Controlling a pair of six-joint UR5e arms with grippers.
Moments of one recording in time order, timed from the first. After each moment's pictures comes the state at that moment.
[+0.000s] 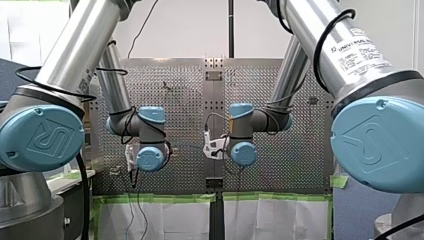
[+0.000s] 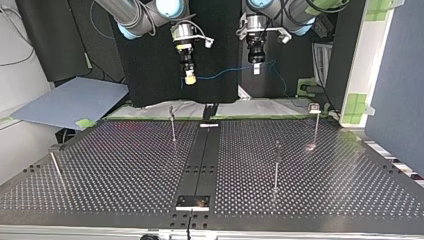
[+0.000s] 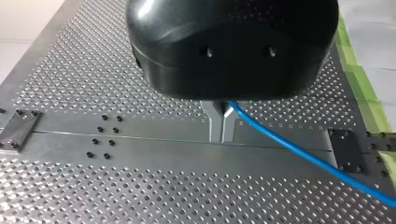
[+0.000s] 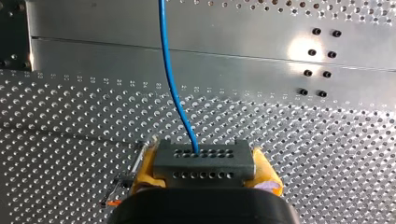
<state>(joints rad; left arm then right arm) -0.54 -2.00 -2.39 -1.90 -2.16 -1.62 2.37 -1.00 2.02 -1.04 1.83 1.47</state>
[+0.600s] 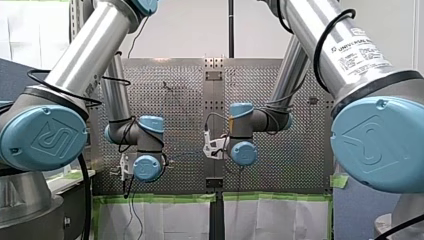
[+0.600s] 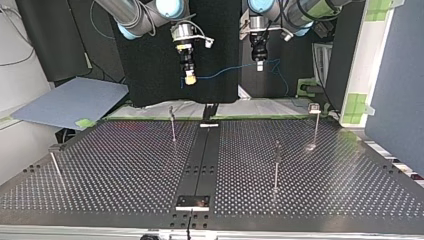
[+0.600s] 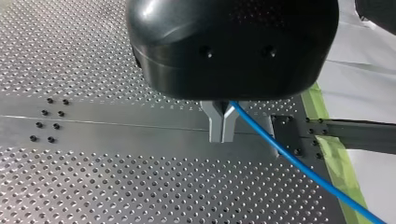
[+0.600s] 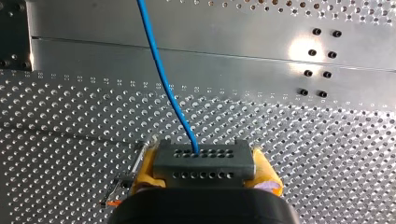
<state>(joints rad) -0.52 -2.09 -2.39 -1.90 -2.16 -1.61 2.37 -1.00 2.02 -1.04 1.83 1.47</state>
